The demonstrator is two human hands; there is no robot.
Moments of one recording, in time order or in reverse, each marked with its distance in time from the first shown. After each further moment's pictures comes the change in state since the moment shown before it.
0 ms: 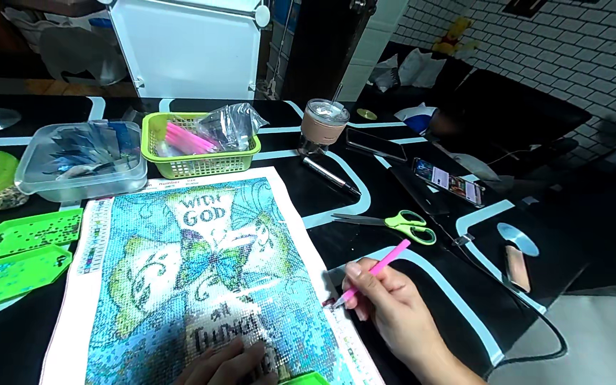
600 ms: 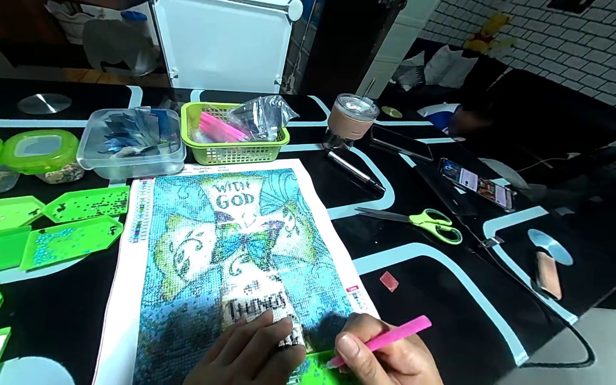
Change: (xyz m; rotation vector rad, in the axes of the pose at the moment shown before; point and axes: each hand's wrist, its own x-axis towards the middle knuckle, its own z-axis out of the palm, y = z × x) left_hand -0.002 0.001 0.006 0.040 0.056 0.005; right_hand -0.052 -0.018 0.043 -0.221 -0.261 -0.223
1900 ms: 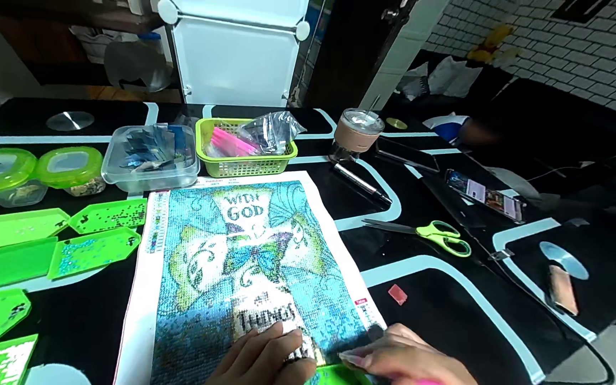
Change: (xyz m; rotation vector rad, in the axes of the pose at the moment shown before) left_hand 0.002 -0.002 0.002 -0.023 0.031 0.015; right_hand -0.007 0.002 -0.027 -0.083 -0.052 -0.138
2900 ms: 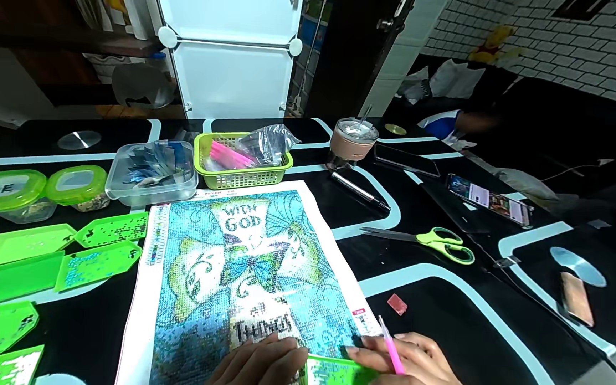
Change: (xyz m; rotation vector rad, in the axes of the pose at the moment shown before) left_hand 0.003 0.003 -0.008 -0.099 -0.015 -0.075; right_hand -0.018 0.005 -0.017 -0.412 -0.125 -0.032
